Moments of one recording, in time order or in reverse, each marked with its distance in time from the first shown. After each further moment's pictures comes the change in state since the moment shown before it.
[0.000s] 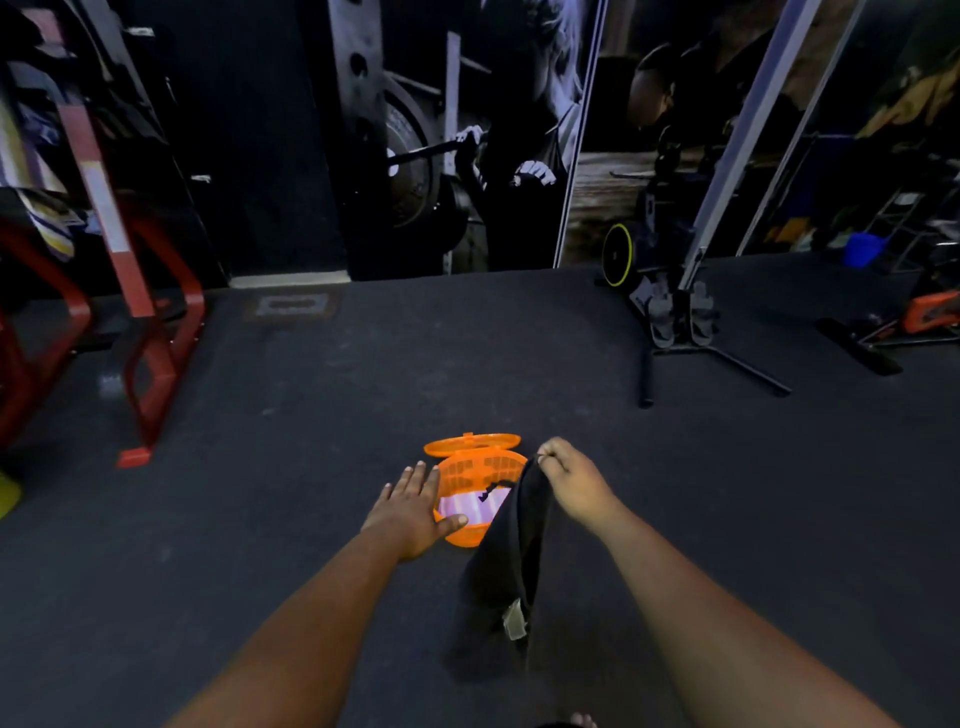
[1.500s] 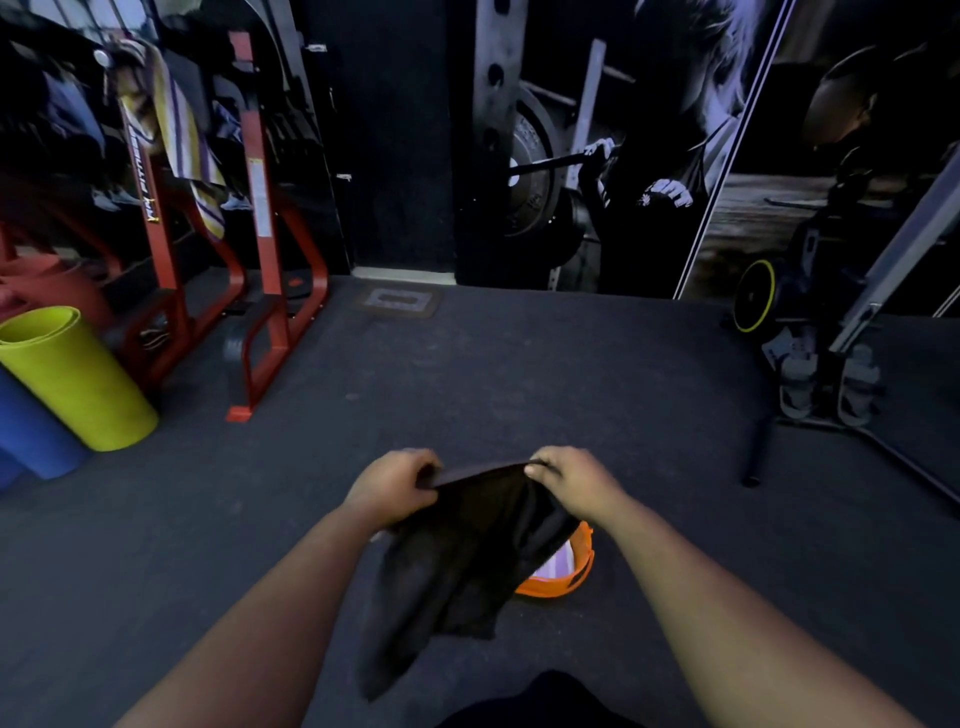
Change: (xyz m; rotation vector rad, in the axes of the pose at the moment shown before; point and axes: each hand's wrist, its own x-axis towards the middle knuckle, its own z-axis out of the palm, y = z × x) left_hand 0.080 0.009 -0.083 -0.245 0.350 -0.122; right_hand 0.177 0.003 -0.039 -0.294 -0.378 -0.351
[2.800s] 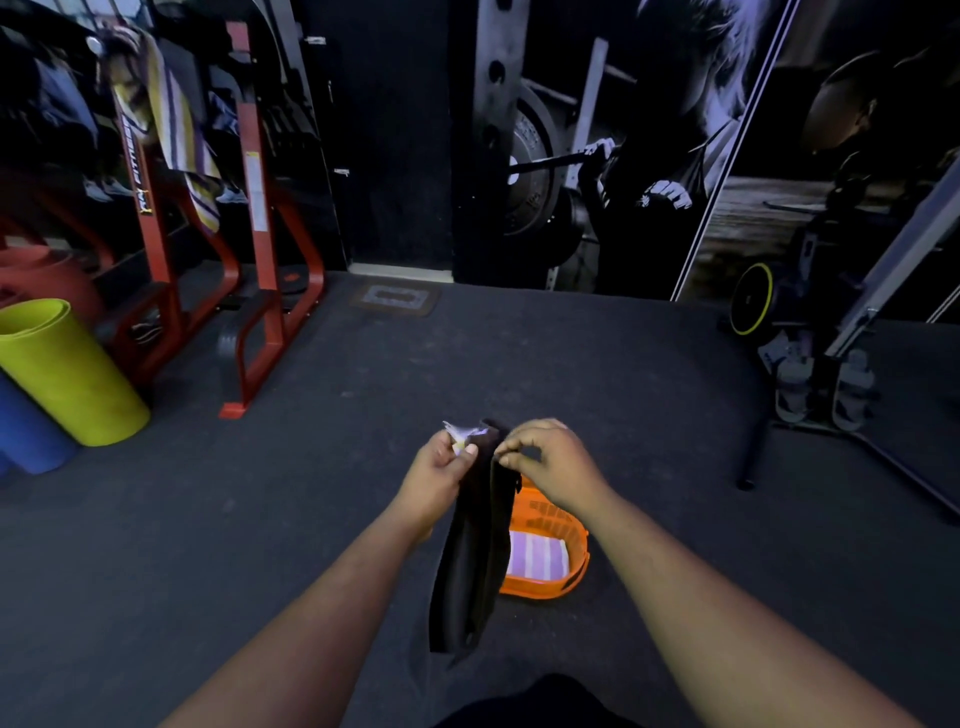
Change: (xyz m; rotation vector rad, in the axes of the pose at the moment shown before) left_hand 0.012 0.060 0.032 -1.236 0.144 -0.012; right_hand 0.010 -0.032 -0.005 0.151 0.231 -0.285
